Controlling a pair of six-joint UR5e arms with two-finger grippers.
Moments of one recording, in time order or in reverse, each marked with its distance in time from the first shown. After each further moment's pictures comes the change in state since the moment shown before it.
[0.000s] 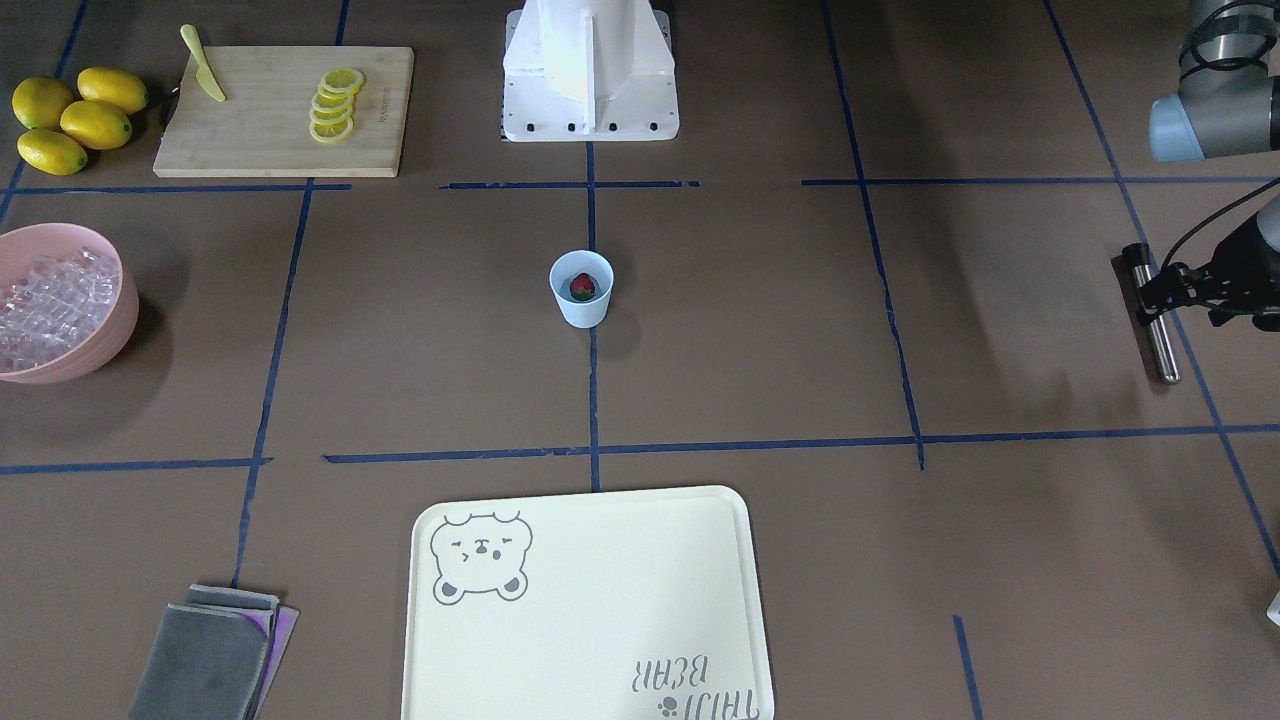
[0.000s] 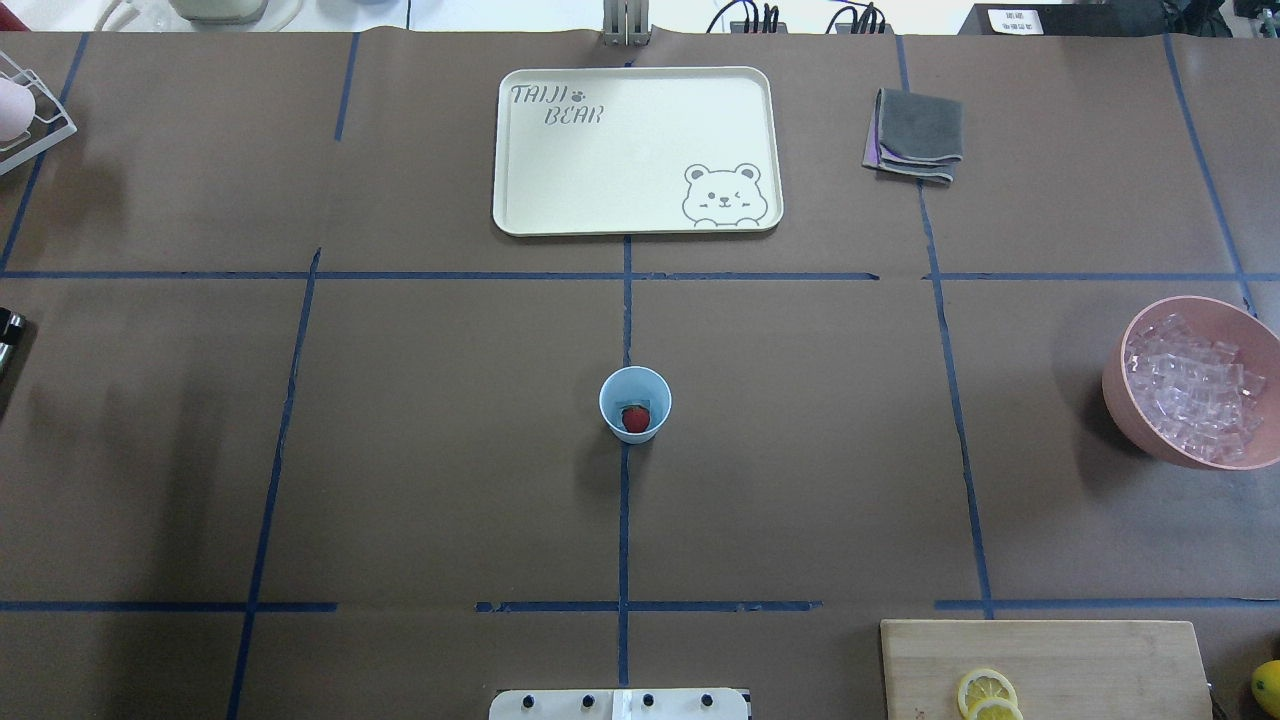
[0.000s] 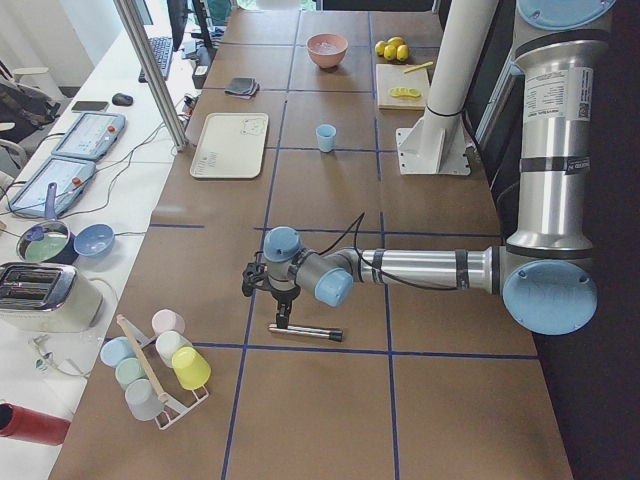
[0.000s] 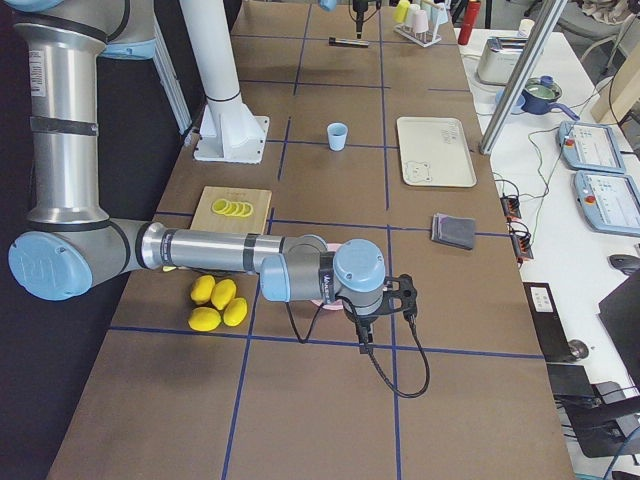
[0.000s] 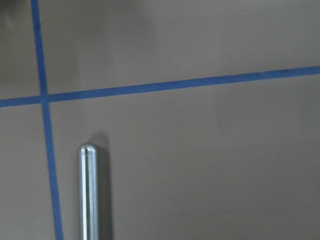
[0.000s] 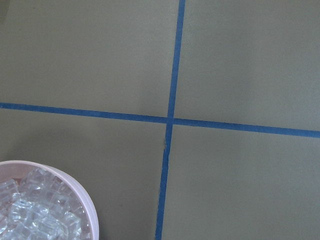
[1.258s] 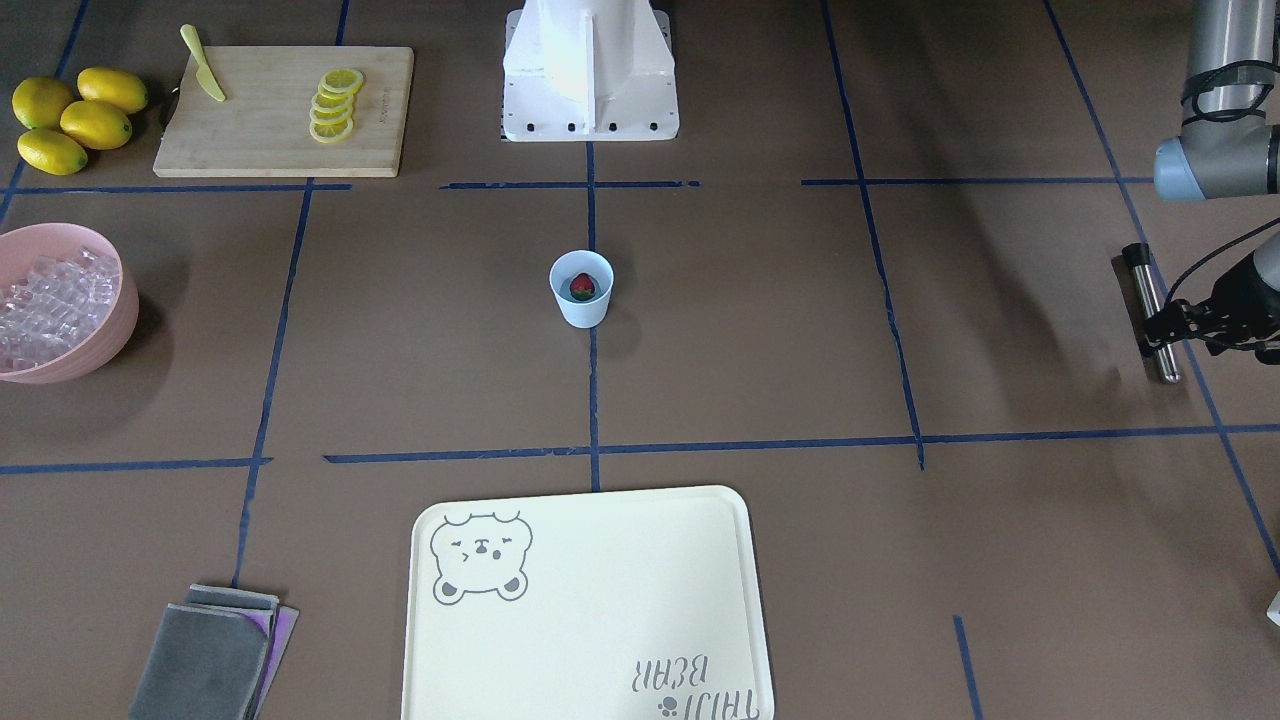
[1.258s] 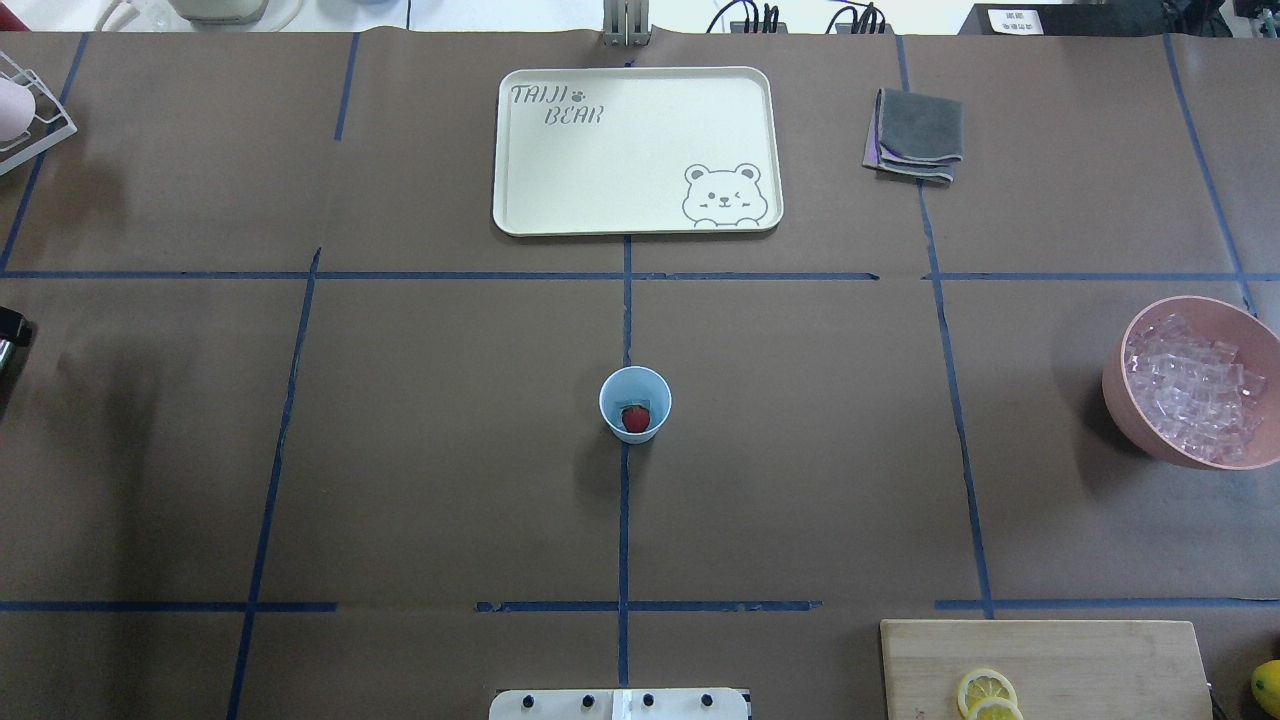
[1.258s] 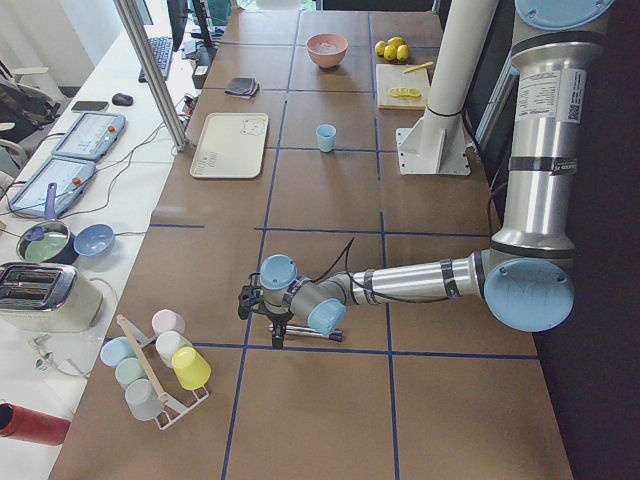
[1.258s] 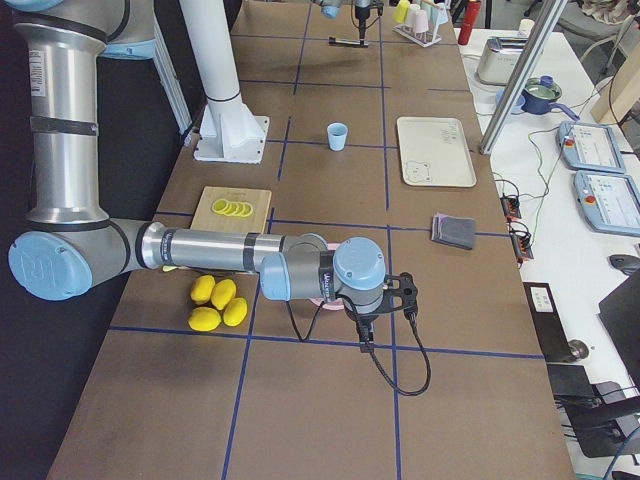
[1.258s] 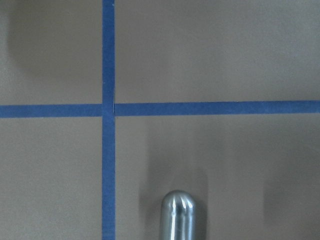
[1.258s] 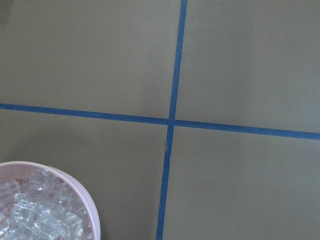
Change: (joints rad) left arm 0.017 -0.047 0.182 -0.170 0.003 -0.058; right arm 0.000 0.000 0.004 0.001 0.000 0.000
